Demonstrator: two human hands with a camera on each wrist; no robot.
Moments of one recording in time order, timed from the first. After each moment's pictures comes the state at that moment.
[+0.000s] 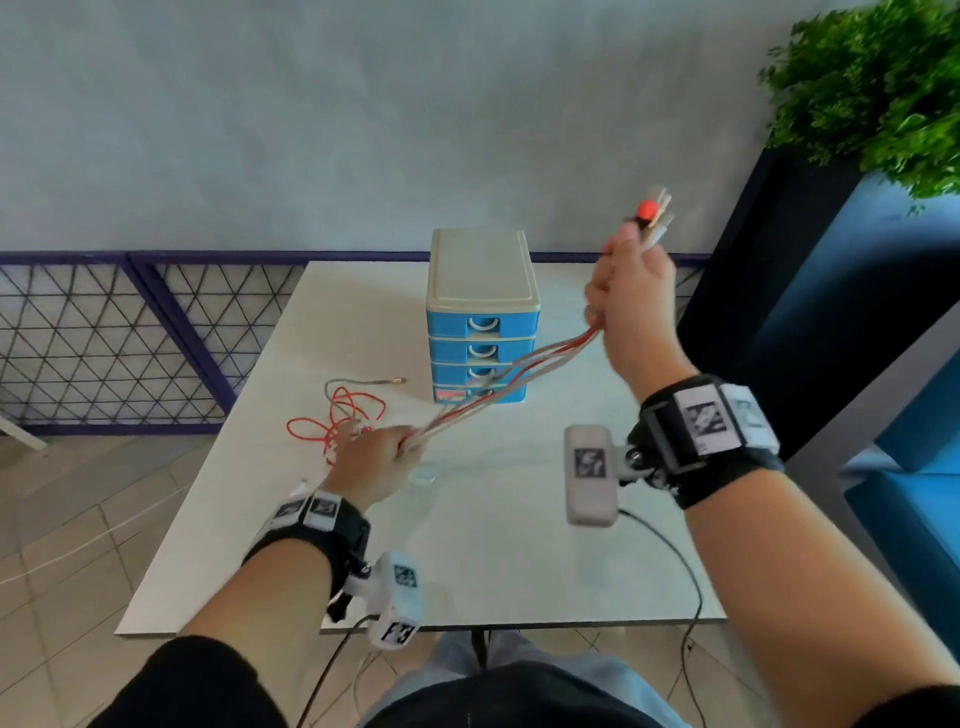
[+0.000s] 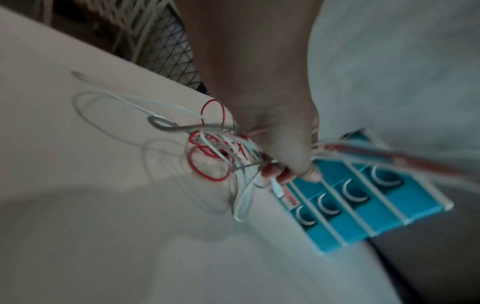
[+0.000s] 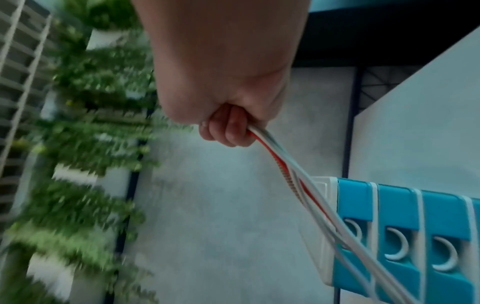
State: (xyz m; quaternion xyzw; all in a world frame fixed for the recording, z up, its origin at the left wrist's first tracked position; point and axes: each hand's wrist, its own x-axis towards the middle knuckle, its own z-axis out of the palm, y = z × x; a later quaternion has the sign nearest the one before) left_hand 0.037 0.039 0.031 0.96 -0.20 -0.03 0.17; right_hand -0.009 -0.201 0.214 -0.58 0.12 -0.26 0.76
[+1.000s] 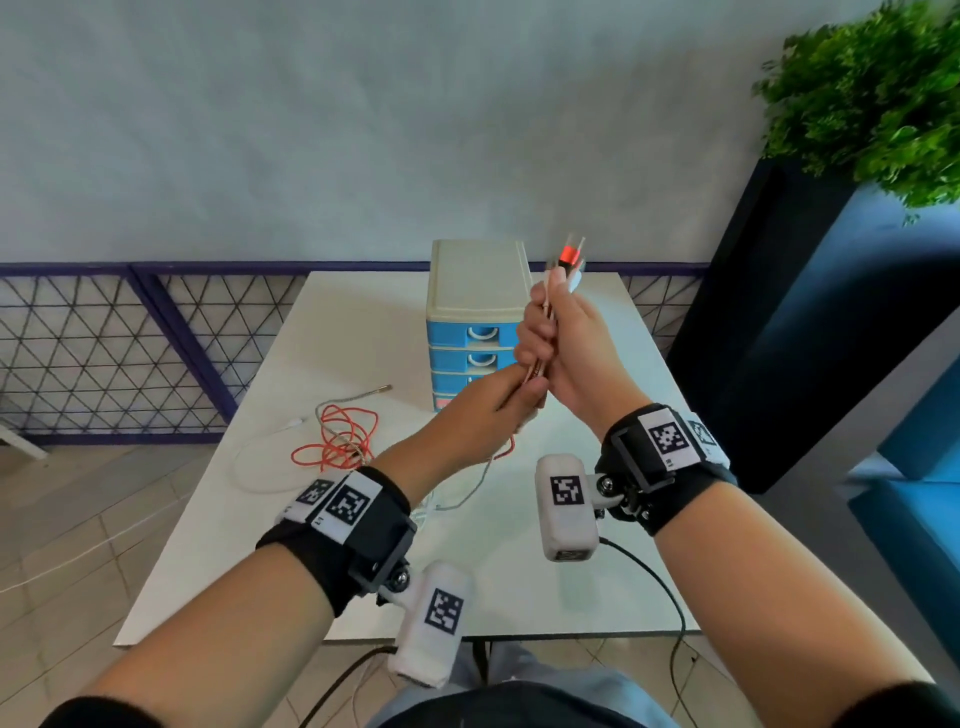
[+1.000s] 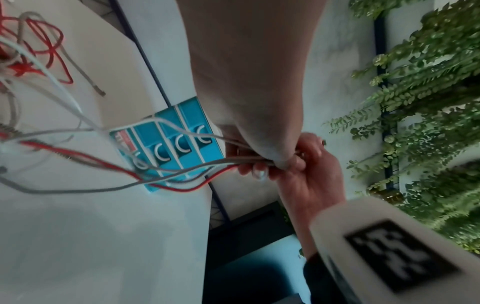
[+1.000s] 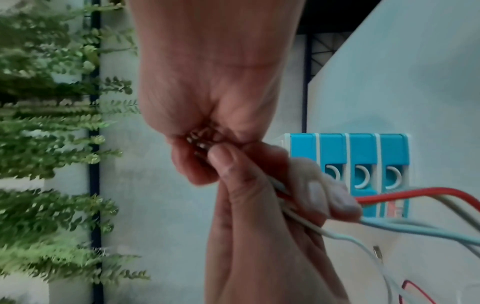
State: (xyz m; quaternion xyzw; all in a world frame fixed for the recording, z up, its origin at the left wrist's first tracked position) left_hand -0.004 -0.054 0.141 0.79 -0.37 -0.10 0.47; right_hand -0.013 -0.174 0.187 -0.47 0.02 -0.08 0.88
